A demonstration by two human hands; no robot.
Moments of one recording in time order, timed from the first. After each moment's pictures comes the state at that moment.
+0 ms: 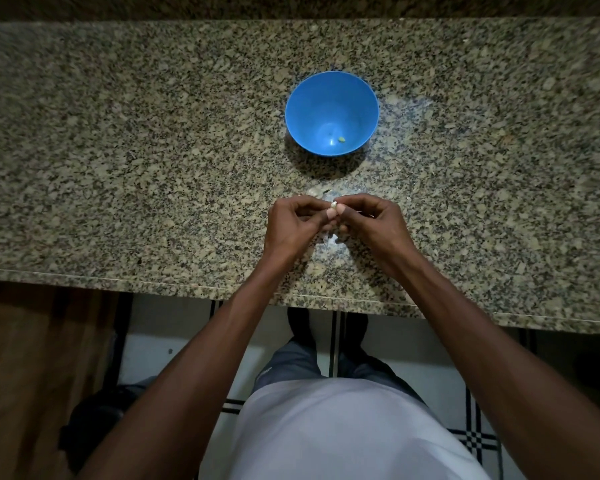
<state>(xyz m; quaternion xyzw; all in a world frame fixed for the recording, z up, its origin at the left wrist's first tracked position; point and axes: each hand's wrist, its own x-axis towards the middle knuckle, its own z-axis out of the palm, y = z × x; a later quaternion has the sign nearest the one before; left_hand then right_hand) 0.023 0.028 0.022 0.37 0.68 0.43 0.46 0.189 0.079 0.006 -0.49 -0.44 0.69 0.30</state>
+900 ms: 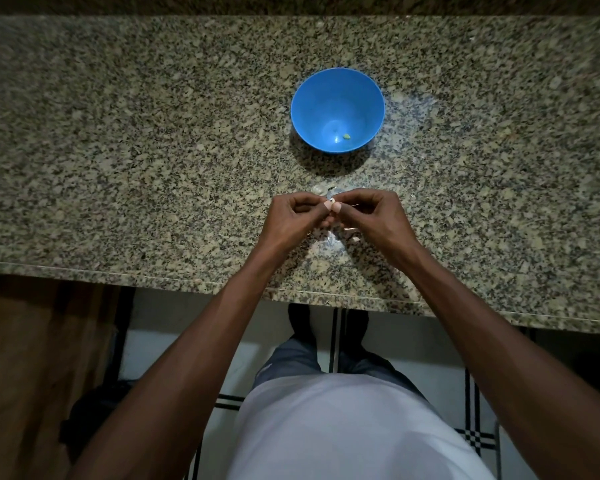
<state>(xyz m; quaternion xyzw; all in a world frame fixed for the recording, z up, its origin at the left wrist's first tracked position) 0.006 0.027 0.023 0.34 0.65 0.43 0.53 0.182 0.084 0.017 -0.48 -0.54 0.64 0.26</state>
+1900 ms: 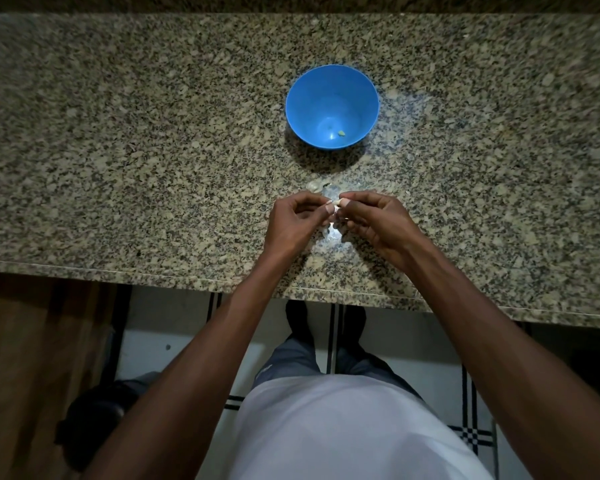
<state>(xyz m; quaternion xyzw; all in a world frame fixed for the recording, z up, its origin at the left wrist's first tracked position) 0.025 0.019 0.017 0.34 0.67 0.44 0.48 0.194 0.083 0.018 -0.51 -0.33 0.76 0.25</state>
